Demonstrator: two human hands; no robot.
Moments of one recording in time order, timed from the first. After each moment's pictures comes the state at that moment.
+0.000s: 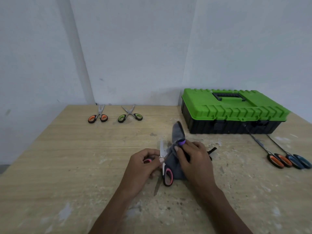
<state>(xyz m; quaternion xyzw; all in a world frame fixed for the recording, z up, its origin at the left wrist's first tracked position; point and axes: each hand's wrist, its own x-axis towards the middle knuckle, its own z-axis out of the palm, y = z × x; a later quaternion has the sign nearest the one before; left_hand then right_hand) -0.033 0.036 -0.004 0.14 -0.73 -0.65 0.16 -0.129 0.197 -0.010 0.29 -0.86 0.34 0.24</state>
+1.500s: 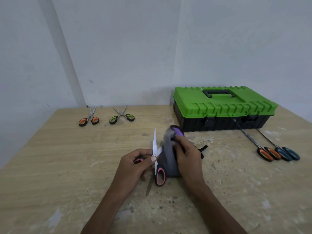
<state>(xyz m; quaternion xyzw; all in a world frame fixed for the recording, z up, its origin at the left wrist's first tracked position) -0.032 0.037 -0.003 0.13 -0.71 -0.67 0.16 -0.126 0.191 -0.003 0.20 -0.78 0.58 0.11</state>
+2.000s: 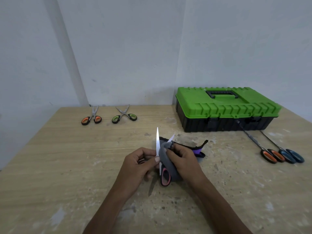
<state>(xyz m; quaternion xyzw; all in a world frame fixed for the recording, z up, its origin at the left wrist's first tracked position) -0.034 0.038 -0.002 0.10 -0.71 -0.68 0.15 -0.116 0.186 0.012 0.21 -0.72 0.65 -0.12</state>
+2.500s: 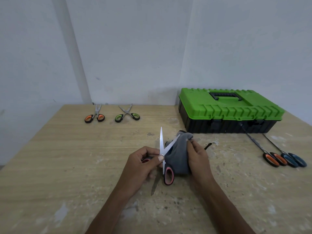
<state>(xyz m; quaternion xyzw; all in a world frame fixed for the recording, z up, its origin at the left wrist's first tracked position) -0.034 0.039 -0.002 0.12 -0.71 -0.67 0.16 -0.131 0.191 0.003 0.10 -0.65 0.75 -0.08</state>
